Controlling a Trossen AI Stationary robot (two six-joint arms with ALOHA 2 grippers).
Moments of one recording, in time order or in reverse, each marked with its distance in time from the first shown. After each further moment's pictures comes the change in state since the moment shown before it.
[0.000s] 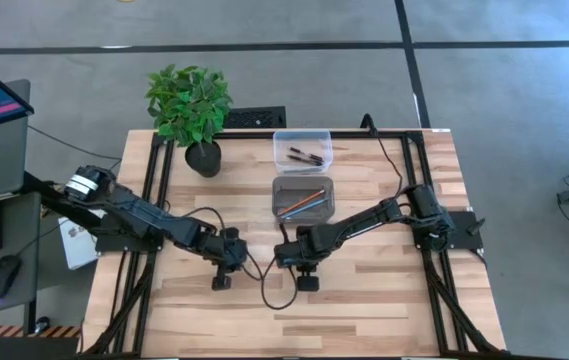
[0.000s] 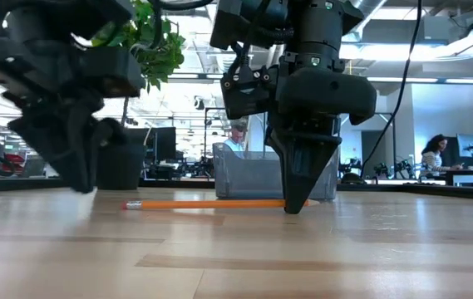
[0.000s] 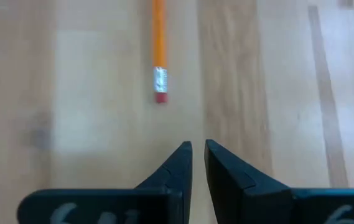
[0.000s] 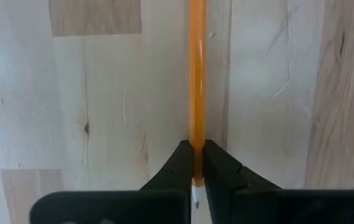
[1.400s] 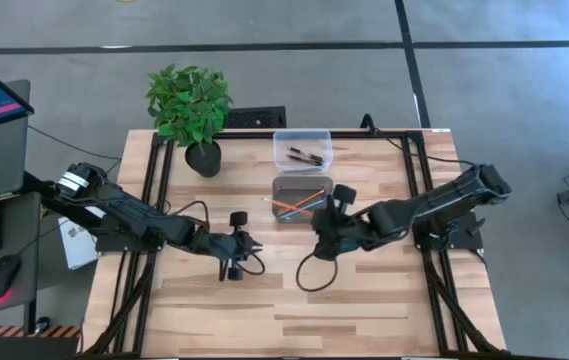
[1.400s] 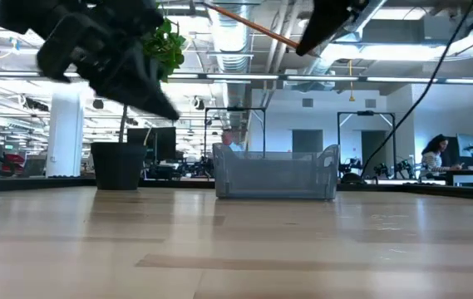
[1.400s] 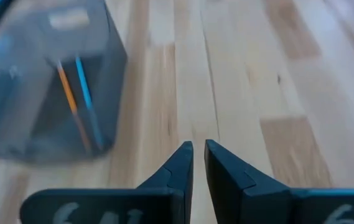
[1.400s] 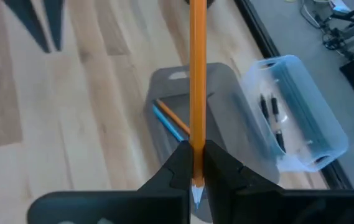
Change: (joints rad) left arm -0.030 -0.093 0.007 0.248 -0.417 0.279; right arm 0.100 -0.550 -0.132 -0.074 0.691 0.131
